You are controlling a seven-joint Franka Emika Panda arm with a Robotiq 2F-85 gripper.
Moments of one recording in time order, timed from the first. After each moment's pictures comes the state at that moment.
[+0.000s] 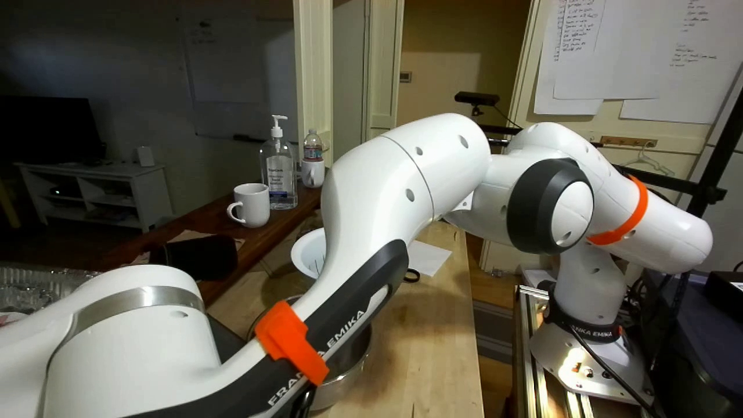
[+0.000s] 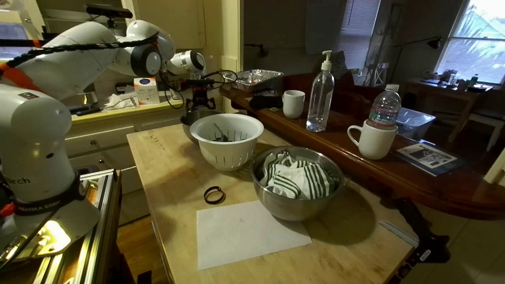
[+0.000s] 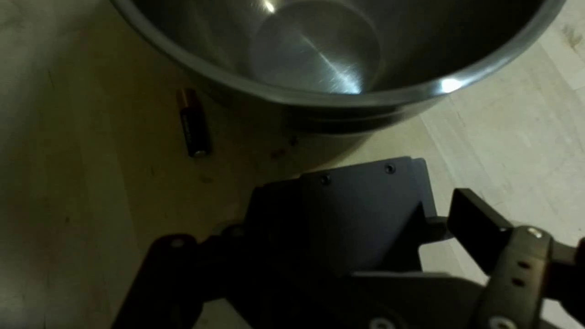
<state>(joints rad) 0.79 1.05 0.17 -0.88 -0.46 1.33 -0.43</state>
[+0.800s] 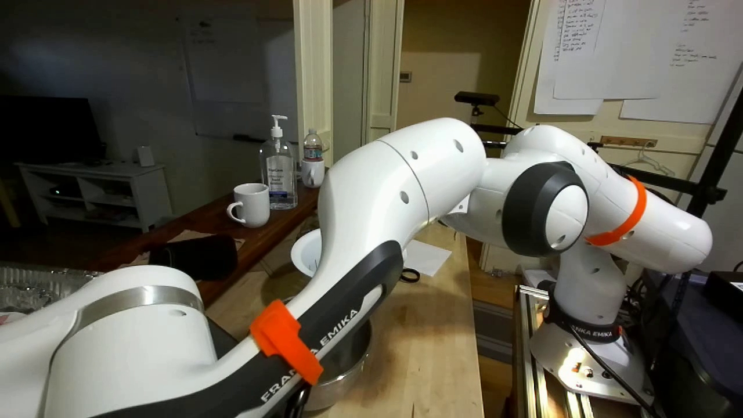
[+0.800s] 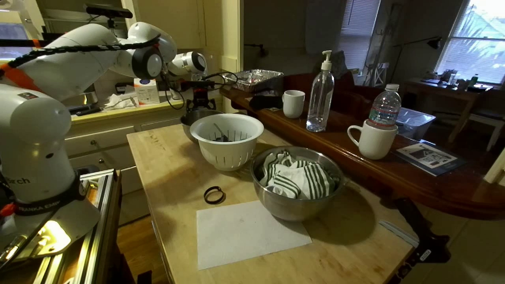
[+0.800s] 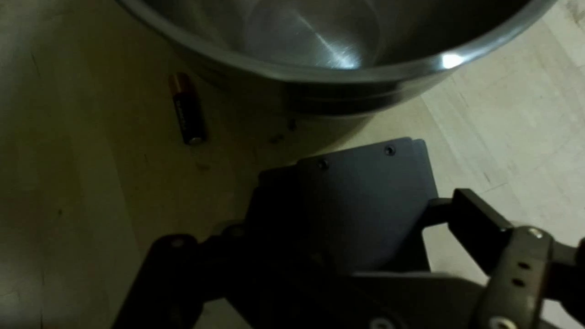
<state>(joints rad) 0.78 1.07 0.18 -0.87 -0.44 1.35 -0.41</state>
